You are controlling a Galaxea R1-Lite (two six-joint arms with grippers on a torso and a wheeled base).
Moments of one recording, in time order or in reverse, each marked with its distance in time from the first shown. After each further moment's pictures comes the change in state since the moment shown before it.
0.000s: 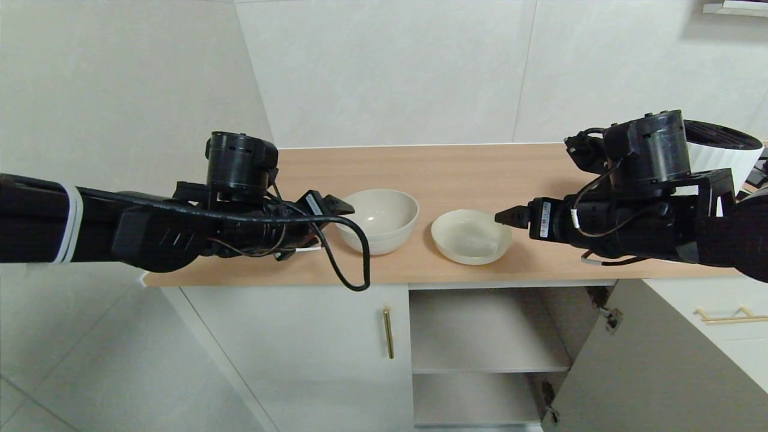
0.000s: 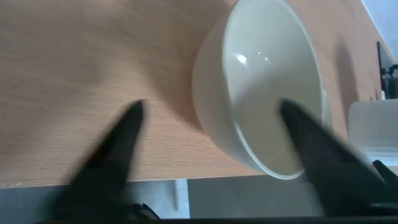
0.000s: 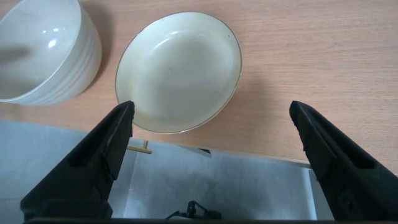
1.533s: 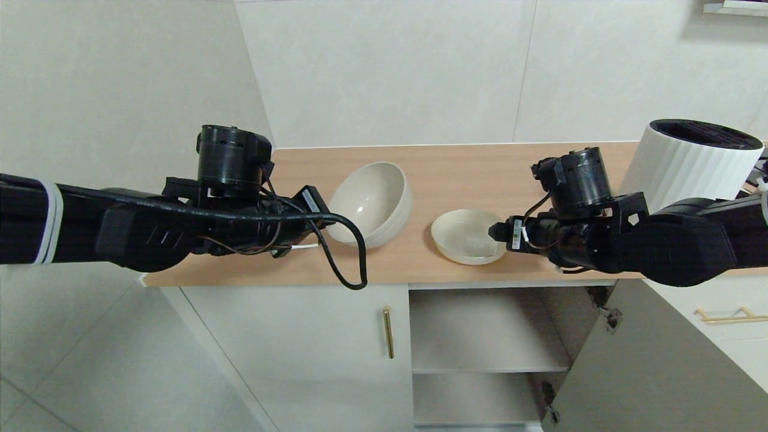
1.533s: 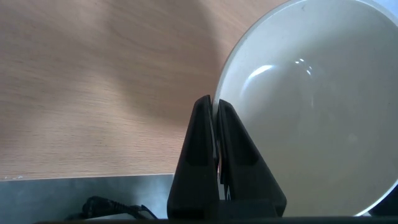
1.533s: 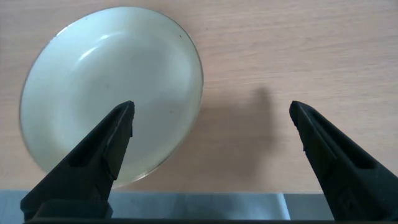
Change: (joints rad) left arm -0.001 -0.029 0.006 0.002 -0.003 0.000; right arm 0.018 0.182 -0.065 -0.036 -0.231 0.004
